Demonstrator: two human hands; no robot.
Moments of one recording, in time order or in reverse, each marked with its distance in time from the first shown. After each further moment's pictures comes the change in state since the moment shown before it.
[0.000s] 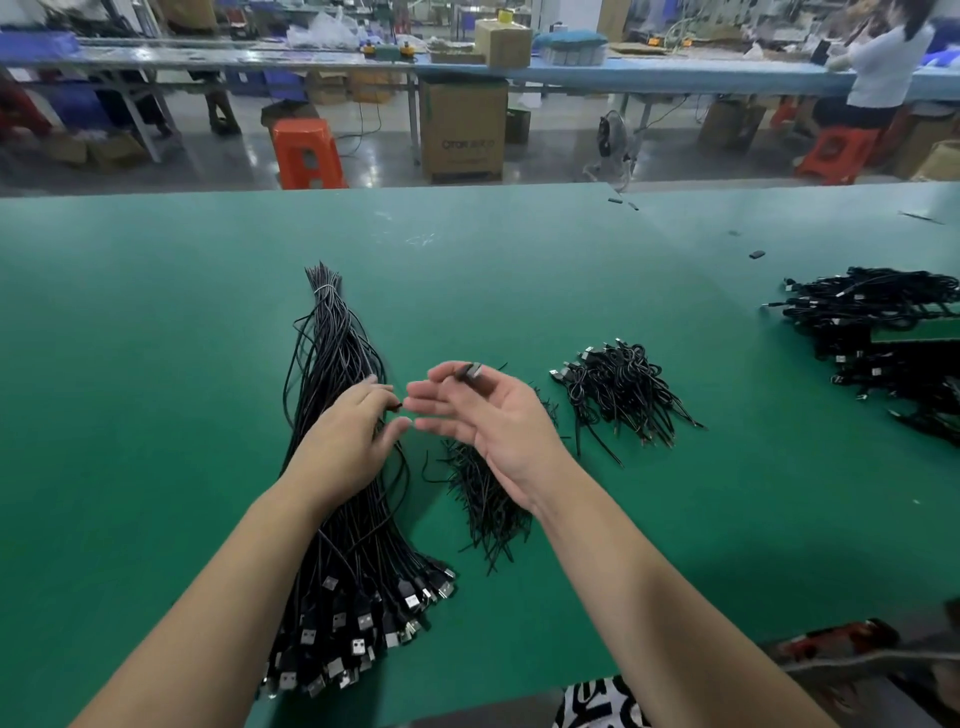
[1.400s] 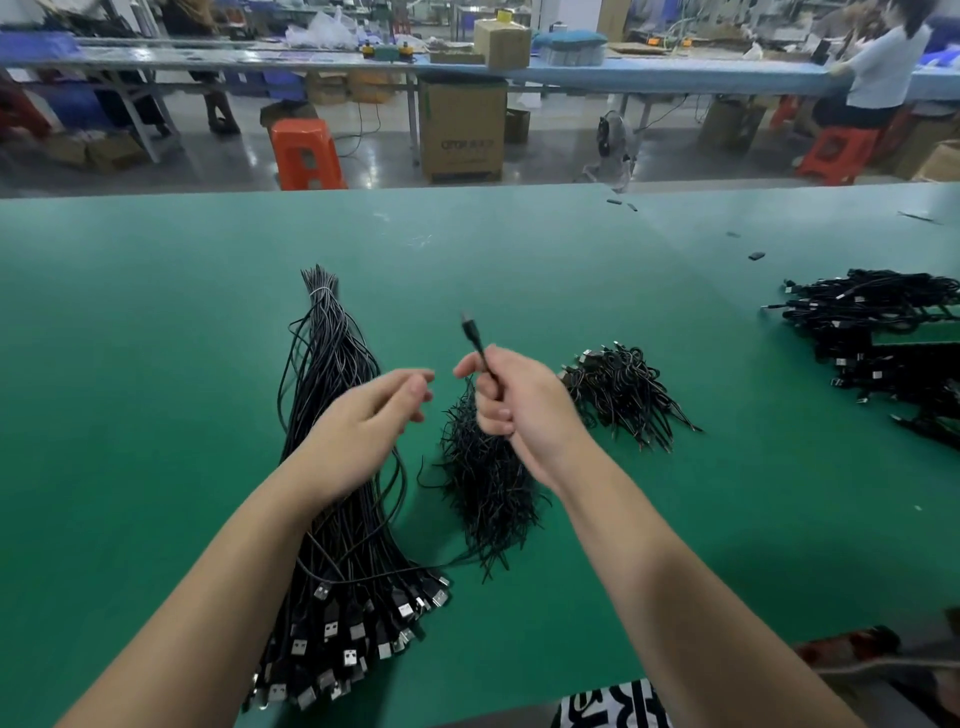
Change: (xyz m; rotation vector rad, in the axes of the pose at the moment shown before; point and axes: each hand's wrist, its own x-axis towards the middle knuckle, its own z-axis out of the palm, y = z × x) left_hand -0.003 0.063 -0.045 -0.575 -0.101 -0.127; right_hand 0.013 -0.026 -0.021 -0.246 0.105 0.054
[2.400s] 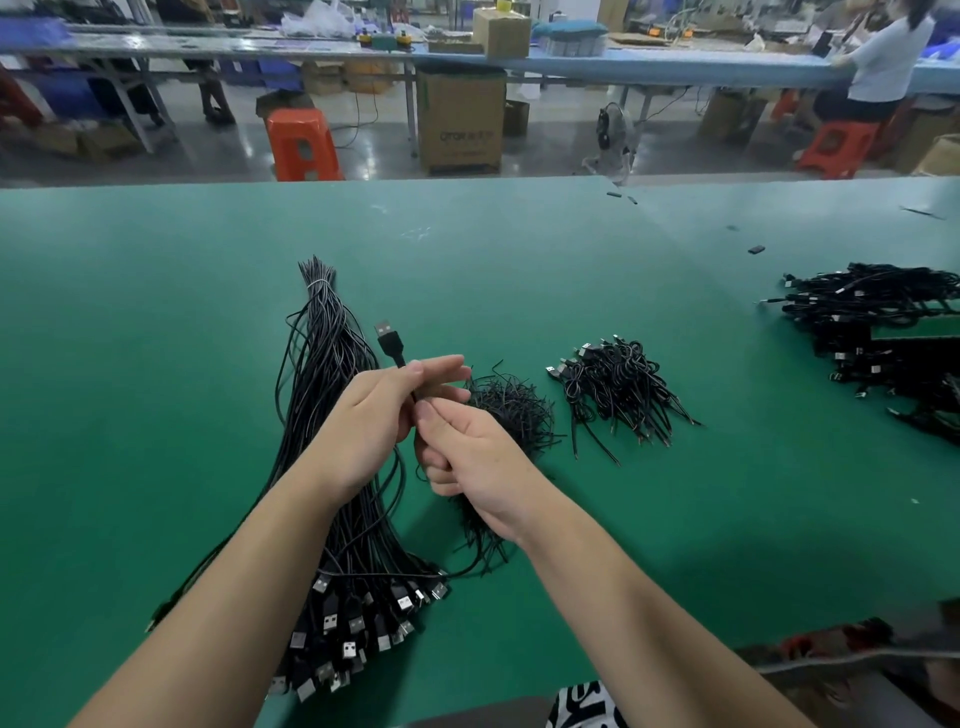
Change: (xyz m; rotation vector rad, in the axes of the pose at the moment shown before) left_hand -0.002 0.016 0.012 -0.412 -0.019 0.009; right_hand -0.029 0.031 0.042 0.019 -0.200 0.090
